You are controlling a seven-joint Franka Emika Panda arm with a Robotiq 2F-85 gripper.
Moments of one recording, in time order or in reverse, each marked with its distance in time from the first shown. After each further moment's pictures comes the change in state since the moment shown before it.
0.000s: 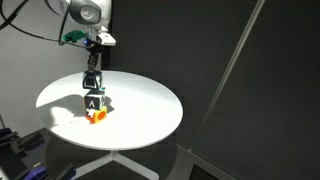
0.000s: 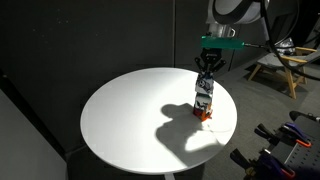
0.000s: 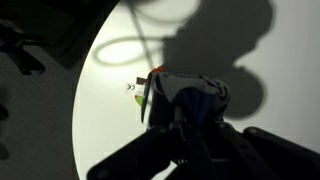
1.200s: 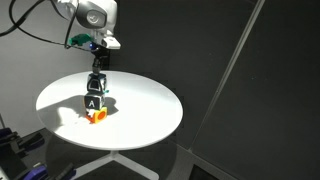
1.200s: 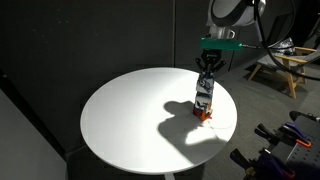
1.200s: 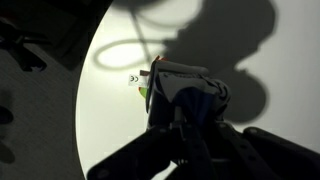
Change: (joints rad) arm -0.014 0.046 -0.023 0.033 0.000 0.000 0.000
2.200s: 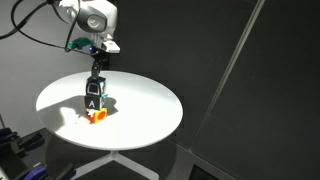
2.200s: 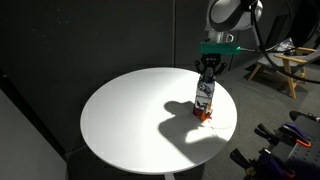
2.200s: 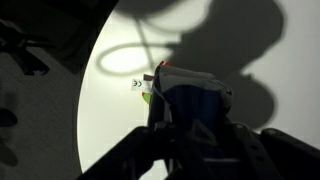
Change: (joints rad) arm 0.002 0.029 0.000 0.000 0.000 0.000 -0.002
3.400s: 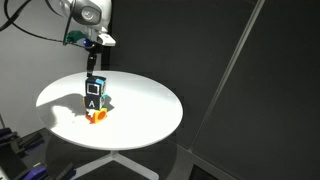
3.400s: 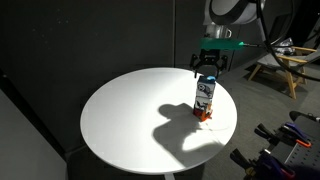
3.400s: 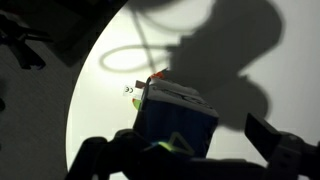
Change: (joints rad) arm 0.019 -0.054 0.032 -0.007 0.000 -0.036 -0.064
